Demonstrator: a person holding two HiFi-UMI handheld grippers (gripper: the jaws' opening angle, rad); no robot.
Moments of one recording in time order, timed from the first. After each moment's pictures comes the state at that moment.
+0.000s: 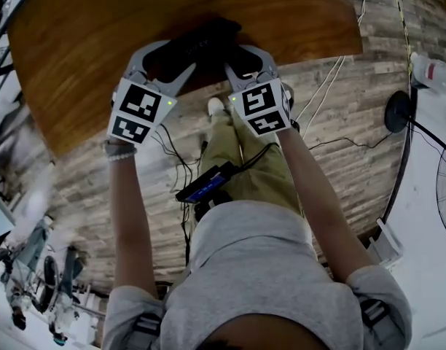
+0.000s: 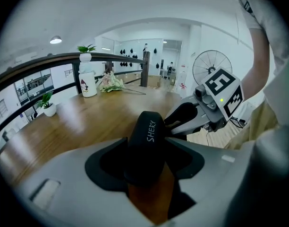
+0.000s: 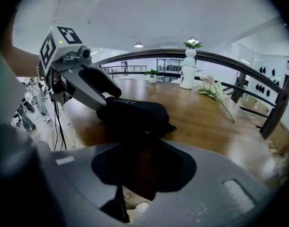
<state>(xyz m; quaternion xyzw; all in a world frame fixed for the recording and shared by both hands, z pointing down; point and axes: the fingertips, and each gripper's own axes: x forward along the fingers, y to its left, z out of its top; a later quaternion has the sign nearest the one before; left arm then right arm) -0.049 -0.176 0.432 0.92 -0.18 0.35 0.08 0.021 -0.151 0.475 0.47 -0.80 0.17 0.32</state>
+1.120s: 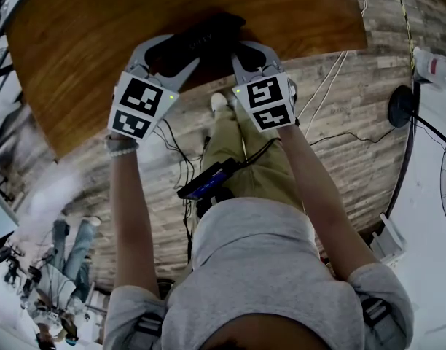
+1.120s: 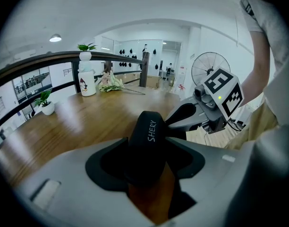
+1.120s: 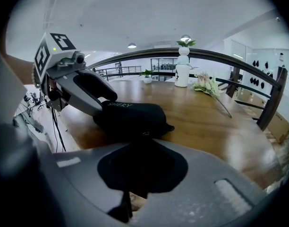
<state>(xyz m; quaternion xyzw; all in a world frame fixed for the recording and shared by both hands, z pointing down) -0.041 -0.177 0.432 0.92 -0.17 0.34 0.09 0.028 -0.155 0.472 0.49 -0.79 0.20 0.29</state>
